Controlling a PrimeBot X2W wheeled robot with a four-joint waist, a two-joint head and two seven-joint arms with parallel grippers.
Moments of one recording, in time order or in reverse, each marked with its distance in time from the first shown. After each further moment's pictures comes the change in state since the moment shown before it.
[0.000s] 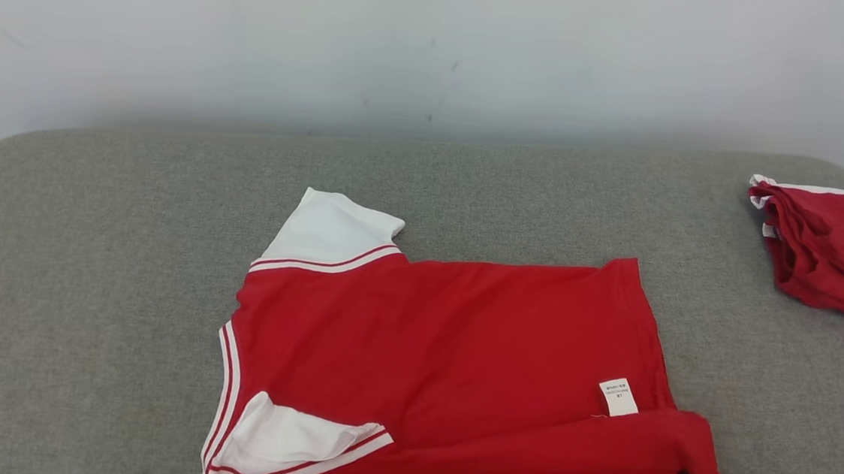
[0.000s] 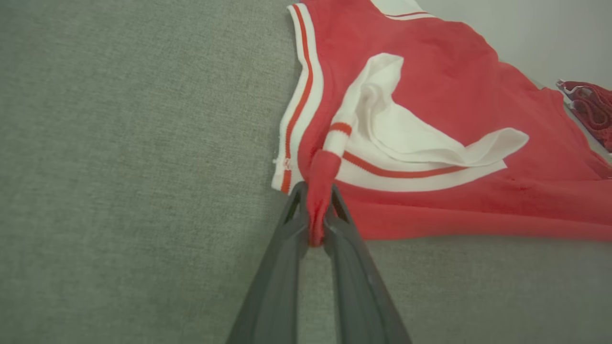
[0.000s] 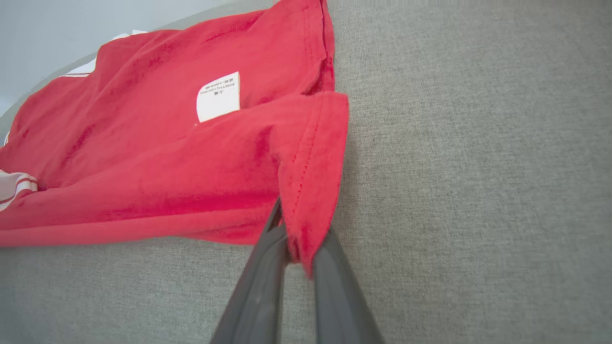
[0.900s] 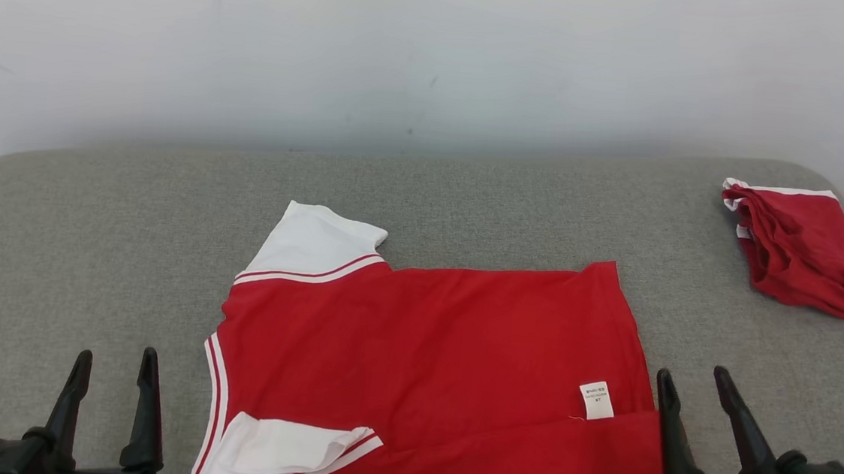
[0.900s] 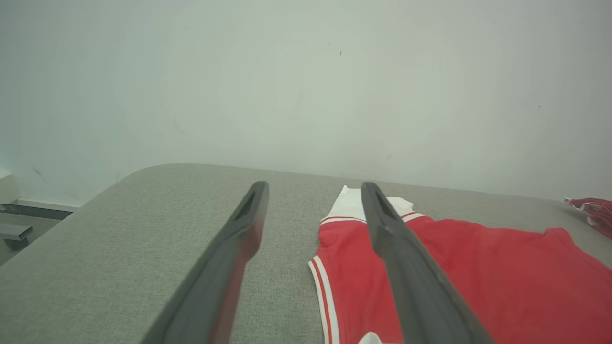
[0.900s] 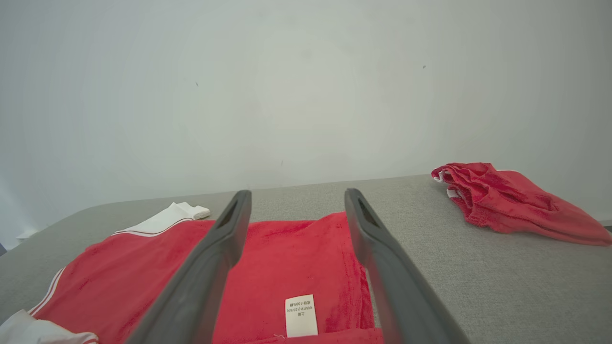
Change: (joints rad) left arm 0.002 -0.097 0.366 -0.358 0.400 -0.002 -0.008; right arm 0.102 0.297 -0.387 -0.389 -0.508 0.000 -0.094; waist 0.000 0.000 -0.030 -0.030
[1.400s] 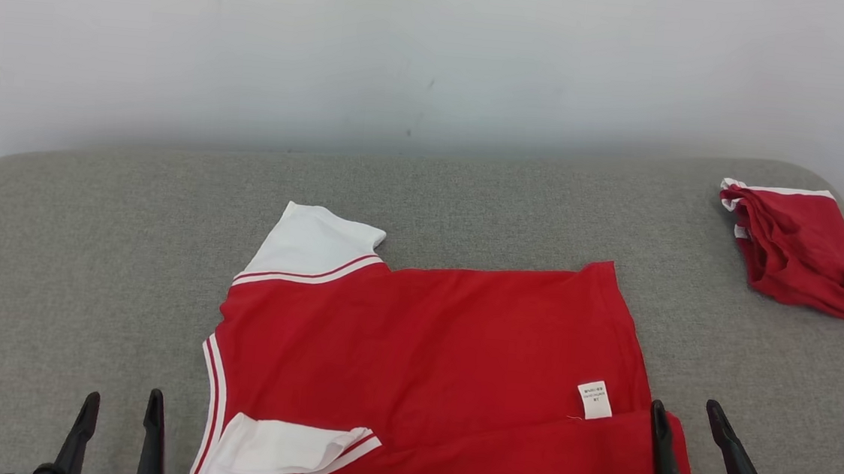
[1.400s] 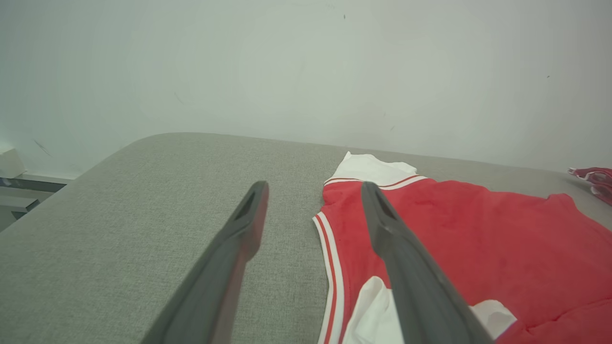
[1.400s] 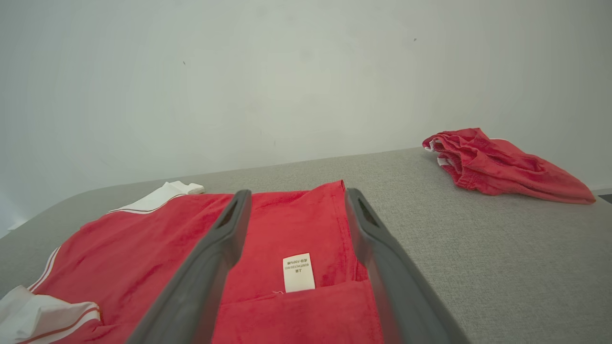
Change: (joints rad) left arm 0.060 -0.066 0.068 0.040 0.079 -0.071 0.000; right arm 0.063 0.045 -0.022 0.009 -0.035 0.000 0.000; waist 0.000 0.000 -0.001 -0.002
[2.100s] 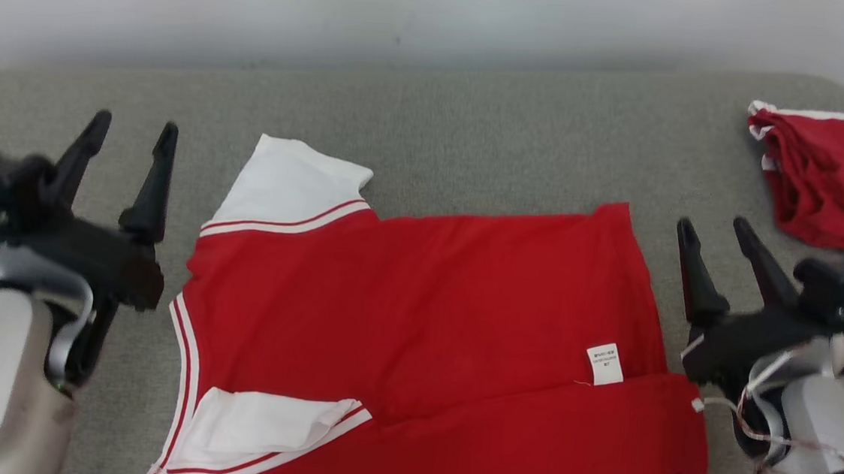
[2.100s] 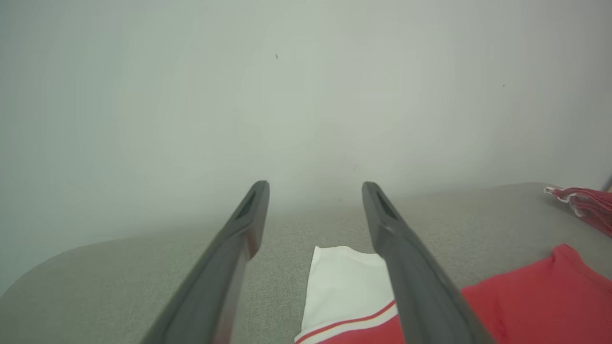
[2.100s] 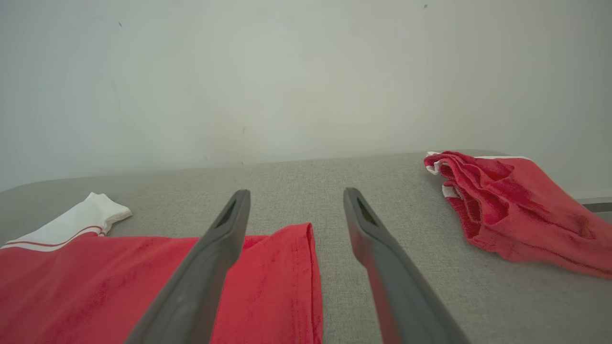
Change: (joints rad) left arm -0.599 0.211 -0.193 0.203 -0.159 -0.050 0.142; right arm -0.493 -0.133 0.067 0.304 0.115 0.000 0.160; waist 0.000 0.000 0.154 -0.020
